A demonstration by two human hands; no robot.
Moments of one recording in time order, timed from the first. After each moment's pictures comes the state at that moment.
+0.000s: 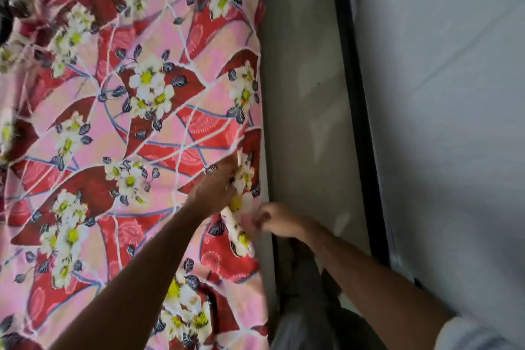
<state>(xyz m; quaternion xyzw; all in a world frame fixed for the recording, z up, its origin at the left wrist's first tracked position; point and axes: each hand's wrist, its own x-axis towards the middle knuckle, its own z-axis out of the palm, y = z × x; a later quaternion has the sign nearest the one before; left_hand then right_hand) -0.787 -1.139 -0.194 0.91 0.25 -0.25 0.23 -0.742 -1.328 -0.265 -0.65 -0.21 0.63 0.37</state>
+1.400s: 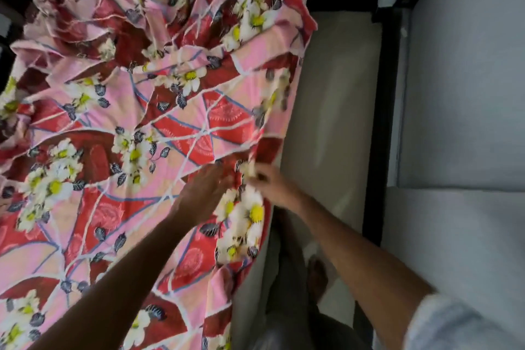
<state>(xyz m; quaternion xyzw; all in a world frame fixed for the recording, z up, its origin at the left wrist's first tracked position) -0.292 -0.806 -0.200 0.87 0.33 -0.14 0.33 -0.146 -0.940 -0.268 -0.68 -0.25 0.54 0.44</state>
